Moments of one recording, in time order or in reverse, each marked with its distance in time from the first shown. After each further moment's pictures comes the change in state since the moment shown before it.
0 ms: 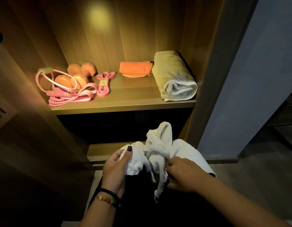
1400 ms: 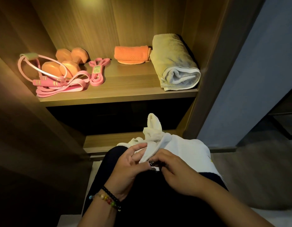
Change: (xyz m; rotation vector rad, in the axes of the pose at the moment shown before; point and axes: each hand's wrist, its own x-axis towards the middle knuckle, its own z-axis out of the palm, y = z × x) left_hand -0.004 0.000 0.011 0.029 -0.484 -0.133; right_hand 0.006 -0.028 0.000 0.895 0.081 0.099
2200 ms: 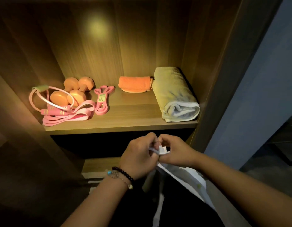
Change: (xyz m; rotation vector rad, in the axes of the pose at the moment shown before) left_hand 0.063 0.104 0.039 1.204 0.063 0.833; right_hand 0.093 -0.033 -0.102 -0.086 0.197 -0.220
